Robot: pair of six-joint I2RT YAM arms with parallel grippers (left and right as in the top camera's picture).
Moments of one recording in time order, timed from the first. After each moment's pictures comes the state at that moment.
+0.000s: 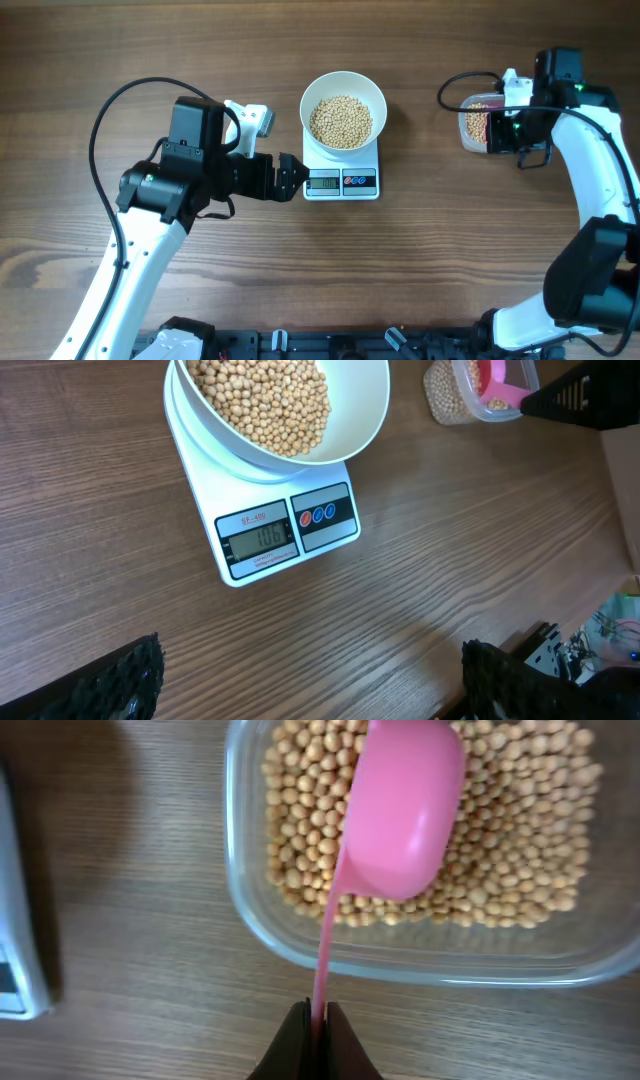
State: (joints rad) left arm -0.26 1.24 1.09 -0.85 0.48 -0.16; right arm -0.16 1.72 1.33 -0.96 -0.16 -0.18
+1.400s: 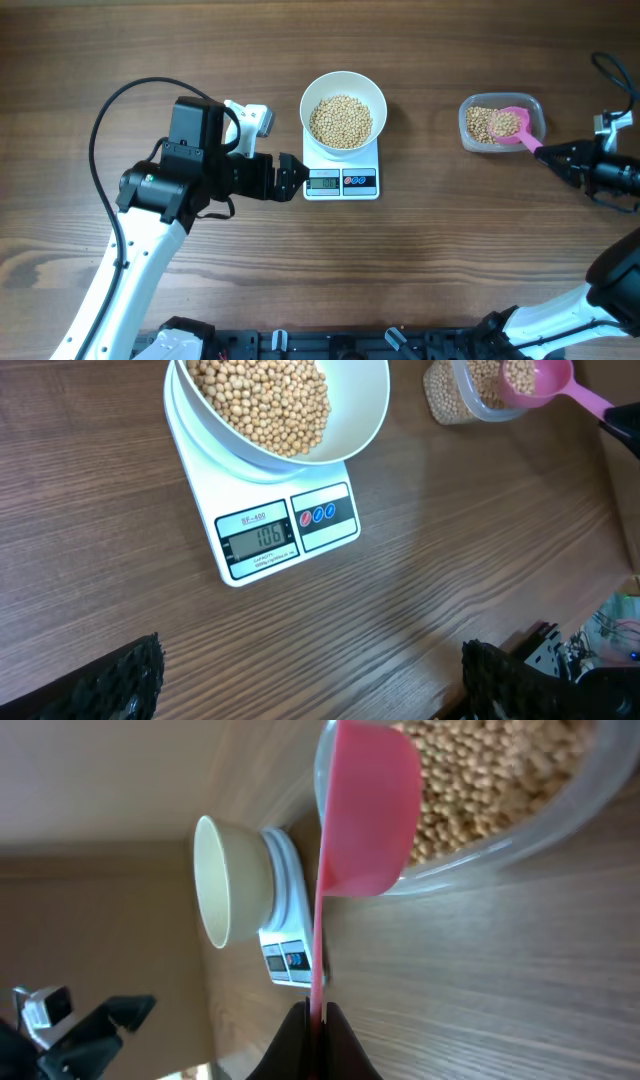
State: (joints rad) left arm -0.26 1.24 1.09 -0.85 0.48 -0.16; right arm -0.74 1.84 1.33 -1.29 -1.02 -0.42
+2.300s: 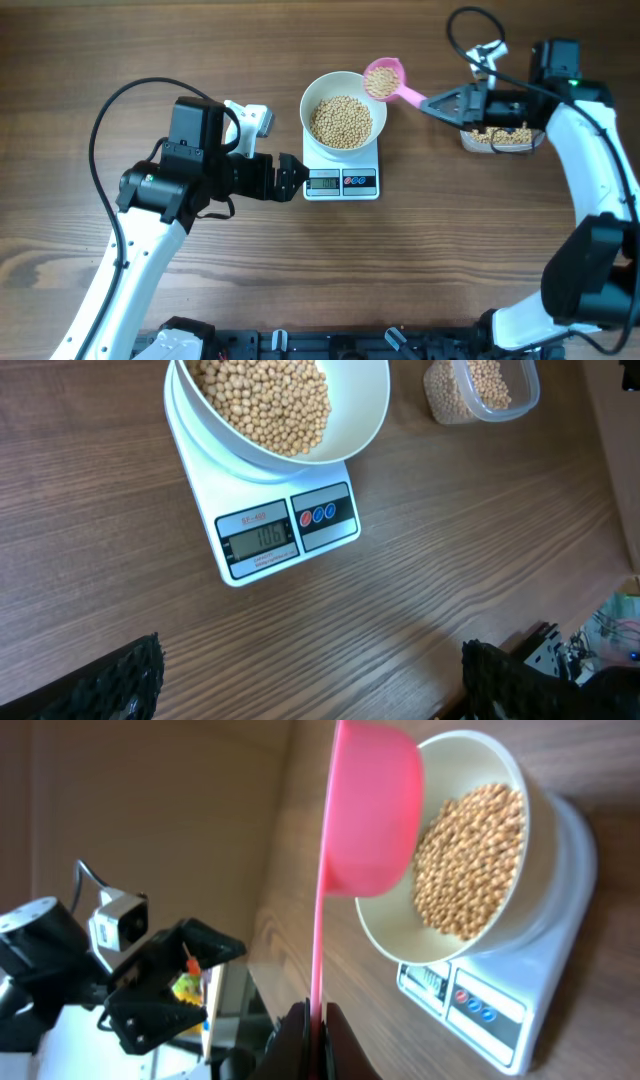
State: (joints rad) left arm -0.26 1.24 1.09 -0.85 0.48 -0.16; right arm -0.11 1.73 1.36 -0.83 -1.17 0.07
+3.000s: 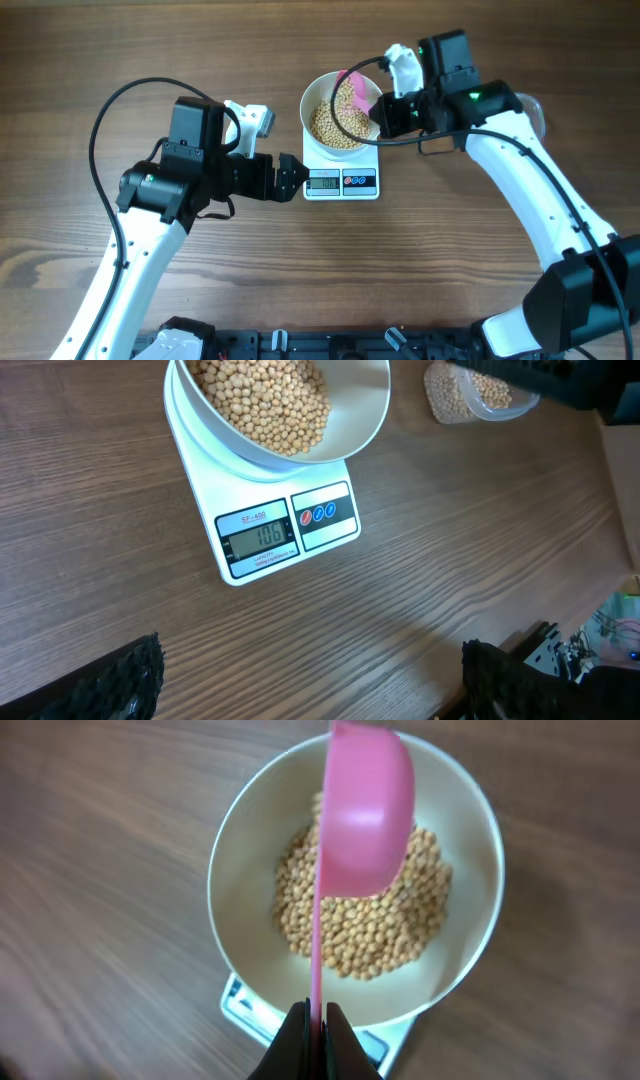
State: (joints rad) left arm -0.26 1.24 1.09 -0.85 0.48 -0.16; right arm 0.32 1.67 1.41 -0.72 -0.37 0.03
